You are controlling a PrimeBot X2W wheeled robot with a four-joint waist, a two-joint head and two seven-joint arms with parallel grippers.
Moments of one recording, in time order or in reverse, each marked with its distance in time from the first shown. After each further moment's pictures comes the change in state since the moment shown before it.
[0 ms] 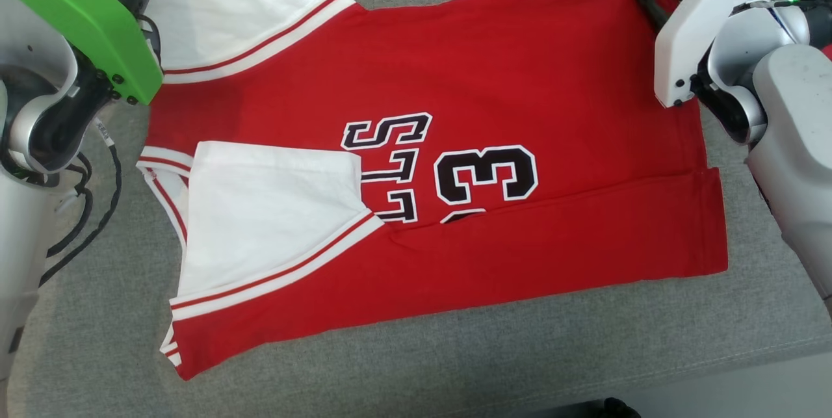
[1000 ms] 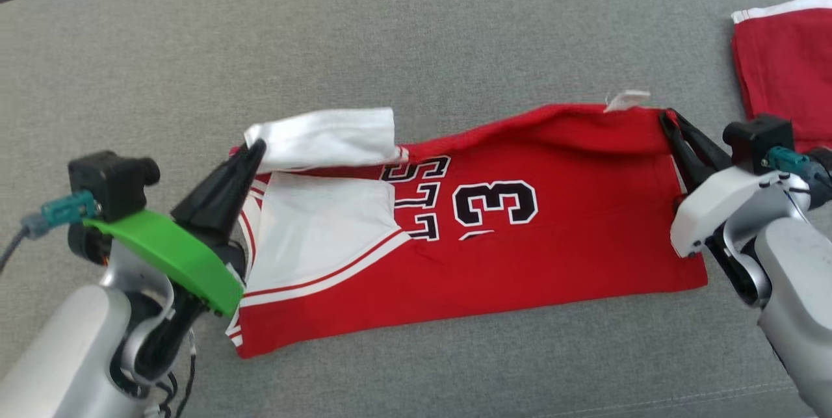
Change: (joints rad) left arm 0.491 0.032 -0.080 -0.198 -0.115 0.041 -0.317; right arm 0.435 -0.067 -0.063 -0.155 -0.019 0.000 -0.407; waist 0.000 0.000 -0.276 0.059
